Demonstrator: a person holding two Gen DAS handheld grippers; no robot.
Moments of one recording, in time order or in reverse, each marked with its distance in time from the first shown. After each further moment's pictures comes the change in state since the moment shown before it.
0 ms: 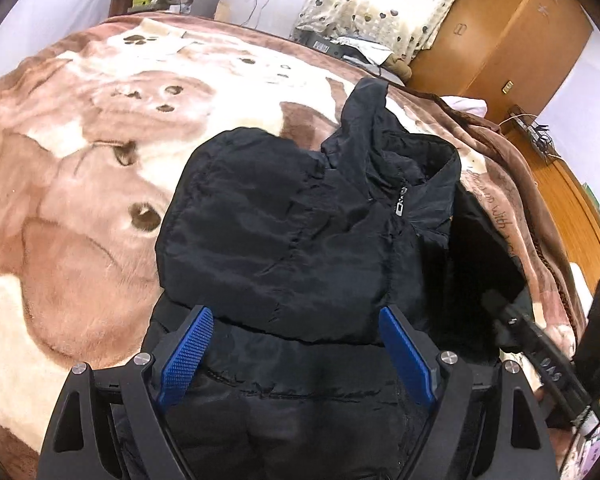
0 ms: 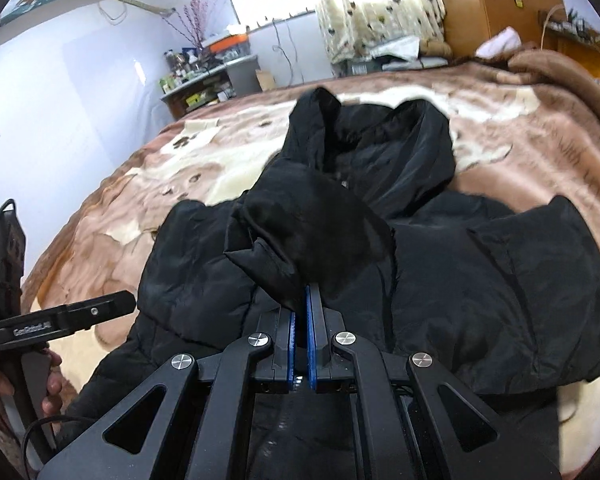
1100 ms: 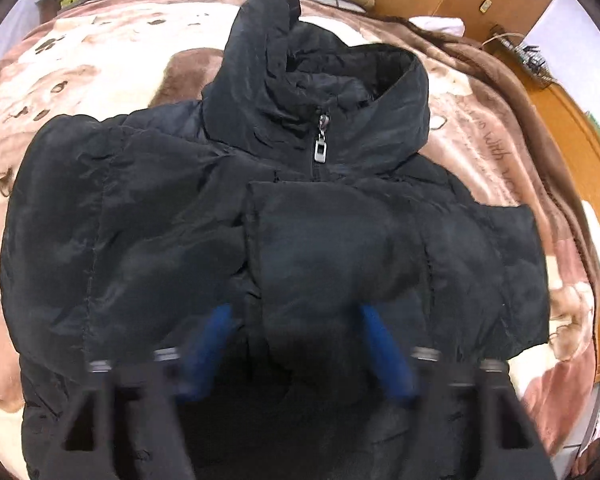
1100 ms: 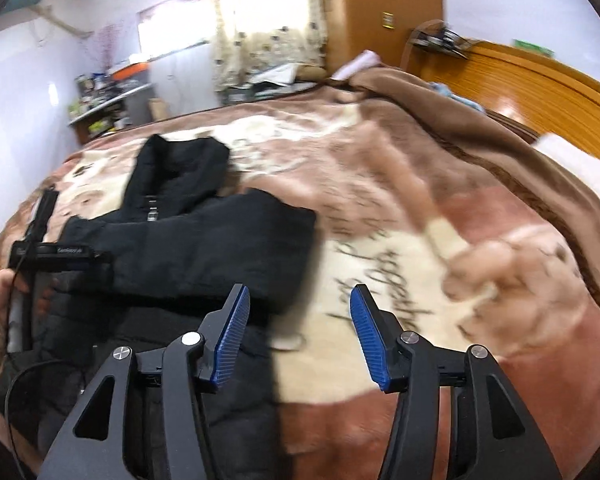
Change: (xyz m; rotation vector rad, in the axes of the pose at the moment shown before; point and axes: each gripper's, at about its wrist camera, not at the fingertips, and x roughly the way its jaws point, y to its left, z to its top) left arm 0.109 -0.120 0.013 0.163 0.218 0.012; right arm -0.203 -0.147 -0.045 0.083 -0.093 -0.402
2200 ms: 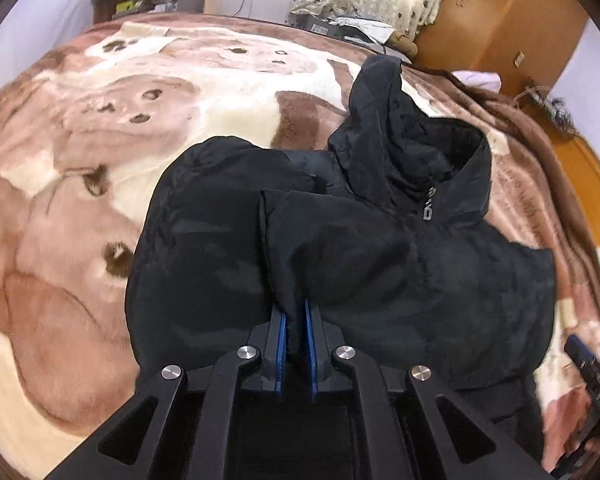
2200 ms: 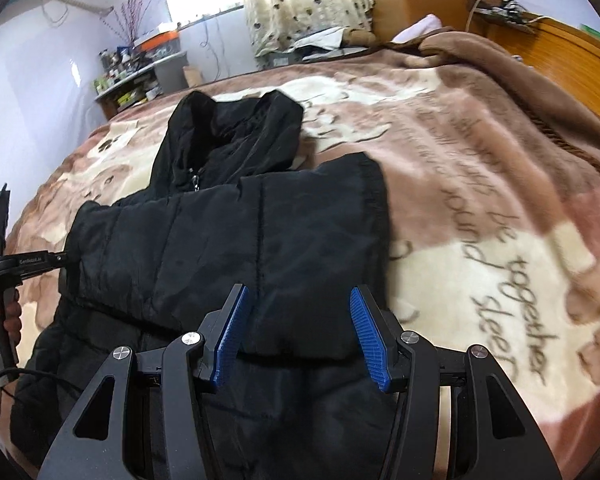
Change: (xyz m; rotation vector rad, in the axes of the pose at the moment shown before) left arm -0.048 0.109 -0.003 -0.092 -0.159 0.082; right arm 0.120 0.102 0.017 -0.053 0.118 0.152
